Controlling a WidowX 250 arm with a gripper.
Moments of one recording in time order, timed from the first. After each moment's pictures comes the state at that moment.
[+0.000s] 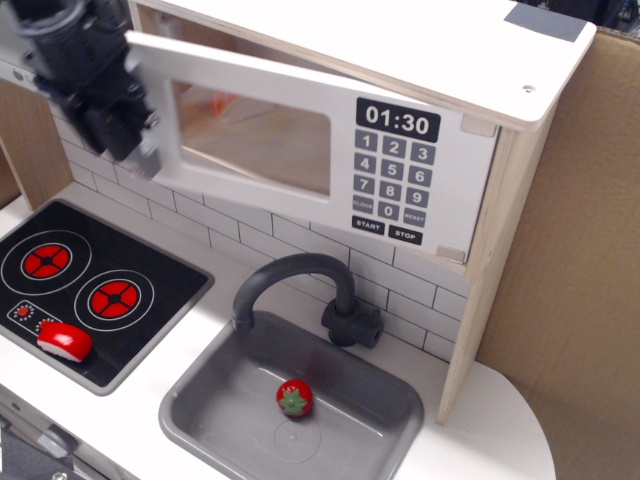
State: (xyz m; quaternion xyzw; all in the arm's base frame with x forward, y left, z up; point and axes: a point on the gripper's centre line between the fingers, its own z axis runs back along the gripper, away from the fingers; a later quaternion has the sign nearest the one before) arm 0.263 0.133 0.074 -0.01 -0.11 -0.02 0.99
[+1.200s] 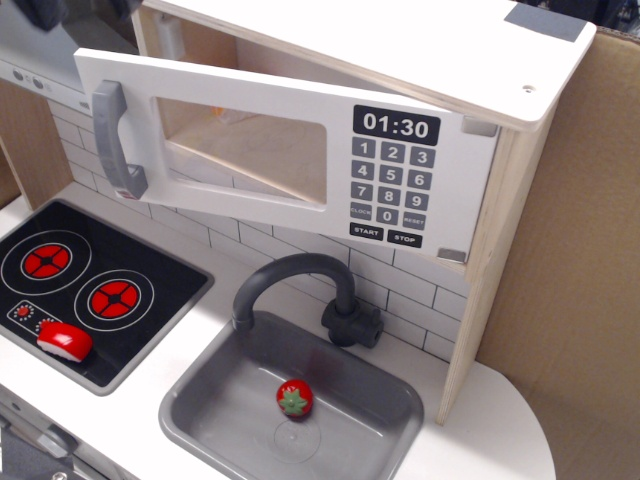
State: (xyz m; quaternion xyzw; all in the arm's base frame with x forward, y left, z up) arm 0.271 0.132 0.176 -0.11 -0.05 0.16 0.98
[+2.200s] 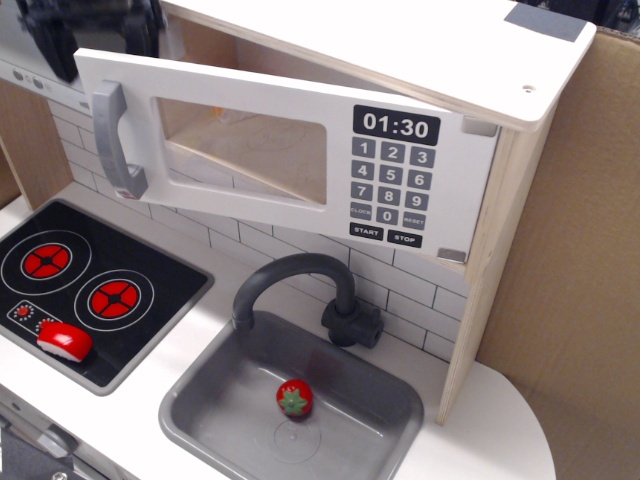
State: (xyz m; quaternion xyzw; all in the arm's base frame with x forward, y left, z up) arm 0.304 0.158 0.096 0.00 -0.05 0.18 0.98
